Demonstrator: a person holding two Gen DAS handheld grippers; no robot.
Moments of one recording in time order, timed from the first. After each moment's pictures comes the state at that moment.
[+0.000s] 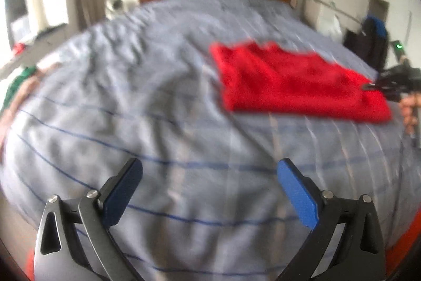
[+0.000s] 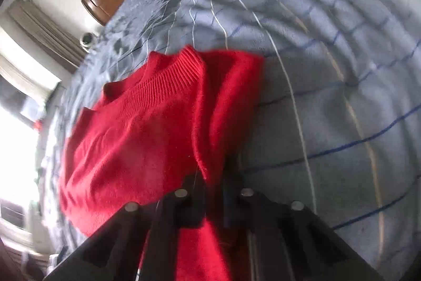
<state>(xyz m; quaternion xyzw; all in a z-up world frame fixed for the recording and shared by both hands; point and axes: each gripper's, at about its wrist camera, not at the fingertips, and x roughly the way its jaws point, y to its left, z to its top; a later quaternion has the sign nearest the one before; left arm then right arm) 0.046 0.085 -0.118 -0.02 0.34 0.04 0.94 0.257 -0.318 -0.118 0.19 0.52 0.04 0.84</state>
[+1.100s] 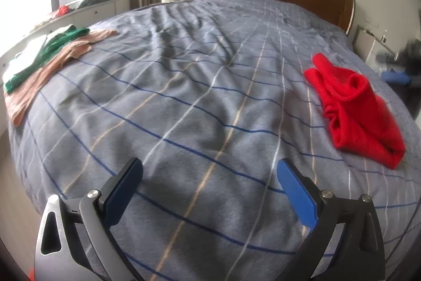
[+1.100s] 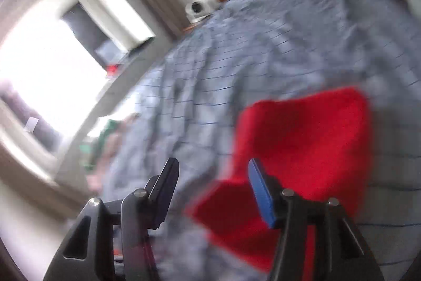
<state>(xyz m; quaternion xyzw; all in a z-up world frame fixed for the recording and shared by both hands) 0.065 0.187 -0.139 -0.11 0.35 0.14 0.92 0.258 -0.061 -0.035 0.07 0.46 0.27 0.84</state>
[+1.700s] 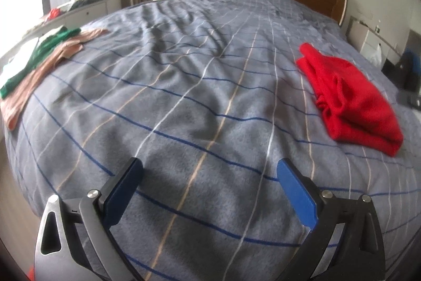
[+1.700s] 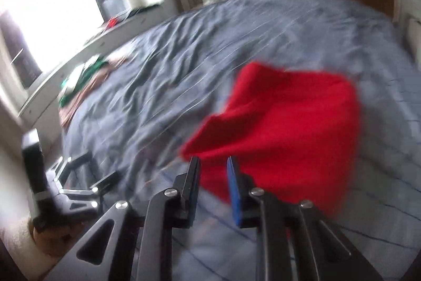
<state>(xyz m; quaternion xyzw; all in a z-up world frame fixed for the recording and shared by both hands) 0.065 0.183 -0.144 -0.10 0.37 0.12 0.92 0.178 -0.064 -0.053 -0.03 0.42 0.28 0.86</state>
